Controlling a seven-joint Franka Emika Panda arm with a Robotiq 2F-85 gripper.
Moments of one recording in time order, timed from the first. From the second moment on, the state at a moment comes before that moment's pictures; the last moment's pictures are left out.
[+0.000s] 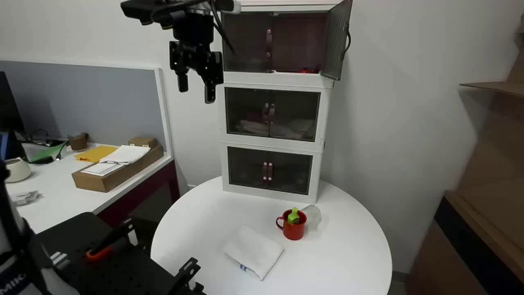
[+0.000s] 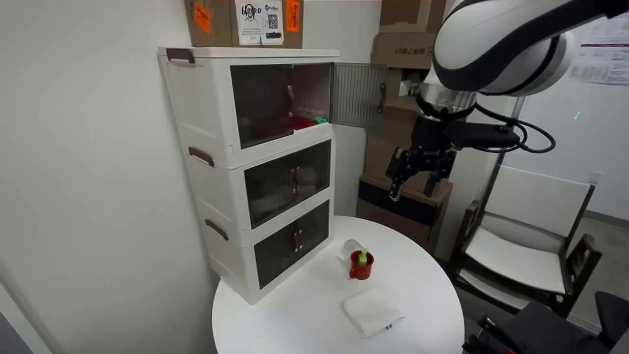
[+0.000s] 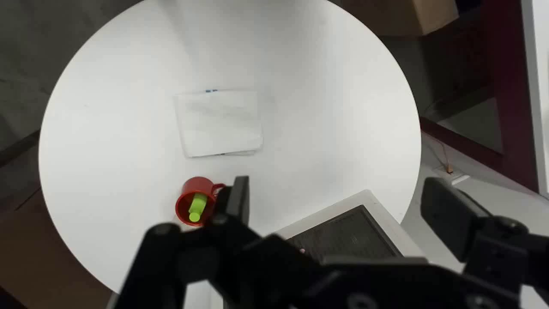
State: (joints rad) arm 0.00 -0.61 -0.04 -2.66 0.11 2.12 0.01
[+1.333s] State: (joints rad) arm -0.01 -0.45 -0.25 -2.06 -0.06 1.75 -0.64
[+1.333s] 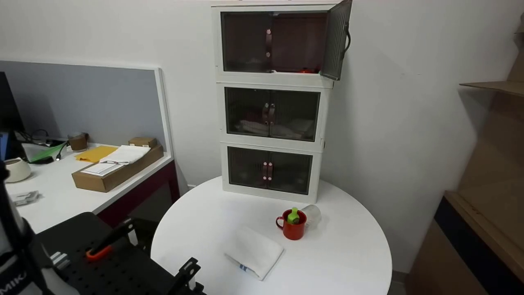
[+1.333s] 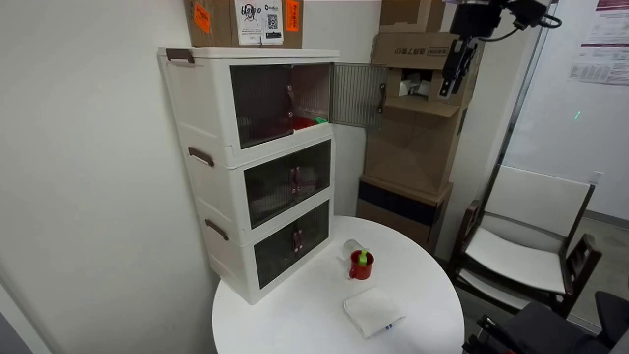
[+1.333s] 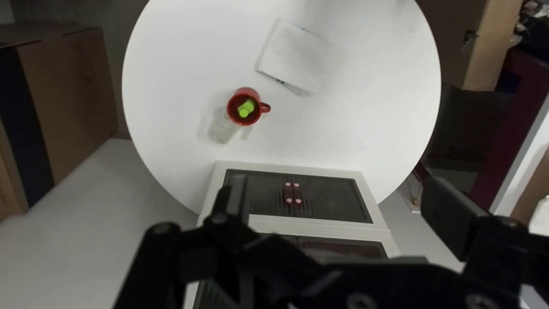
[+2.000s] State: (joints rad) arm -0.01 -0.24 -0.27 -1.80 -0.02 1.72 -0.72
